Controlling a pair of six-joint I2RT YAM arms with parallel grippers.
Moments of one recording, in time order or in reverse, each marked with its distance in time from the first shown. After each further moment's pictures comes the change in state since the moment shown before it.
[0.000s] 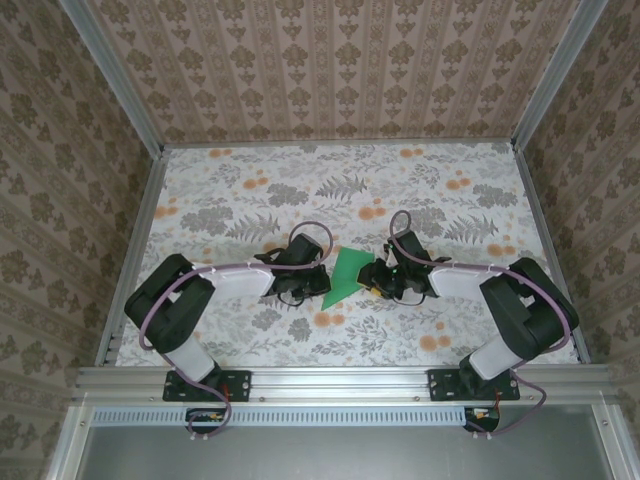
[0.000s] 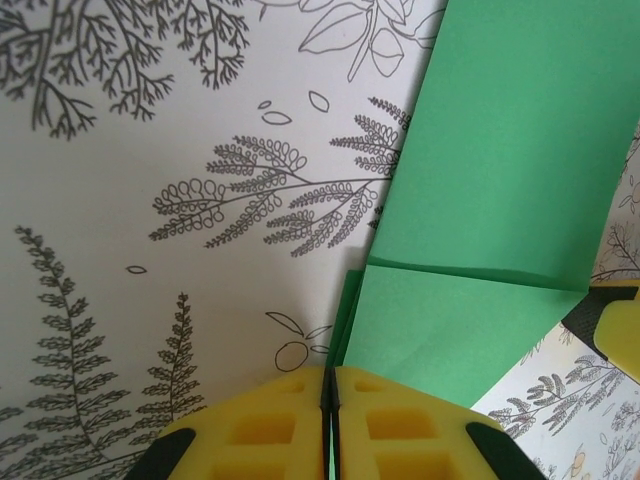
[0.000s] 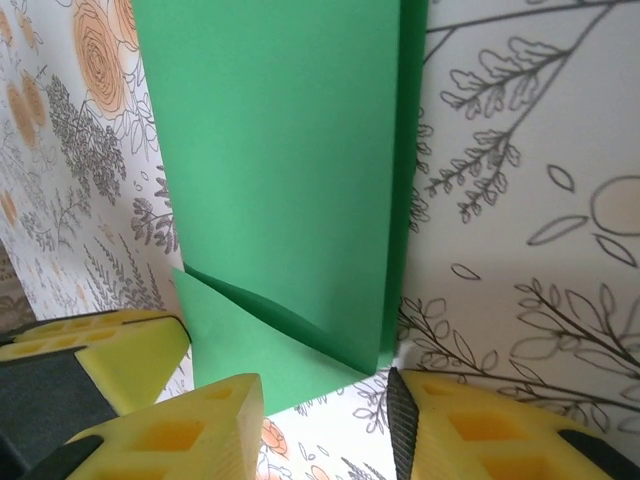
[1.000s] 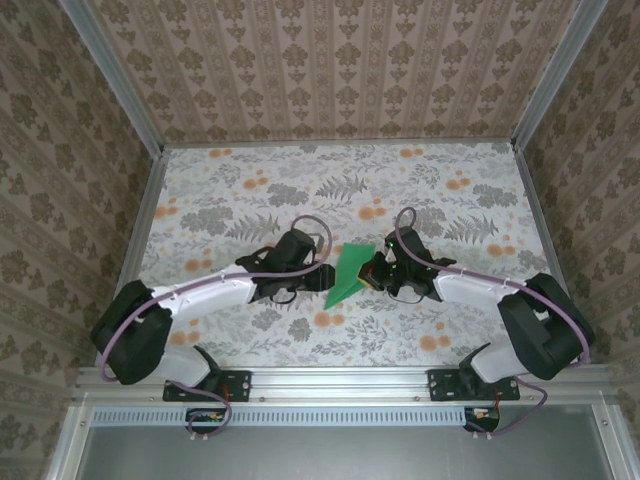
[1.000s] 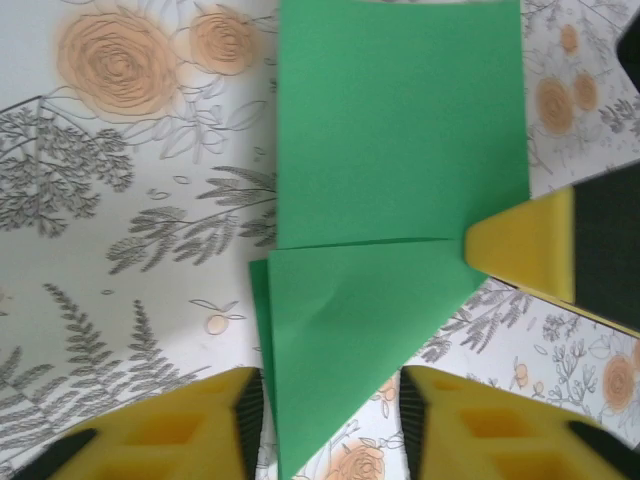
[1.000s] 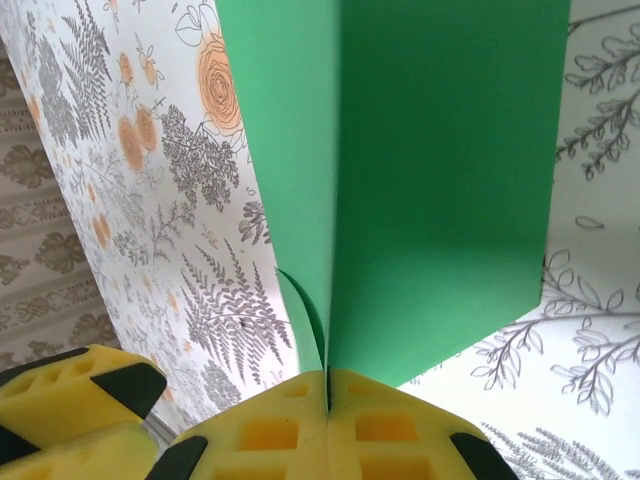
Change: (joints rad) left arm -0.056 -0.236 -0.002 -0.074 -0.068 0.294; right arm 0.047 -0.130 0.008 -0.016 0.056 0.167
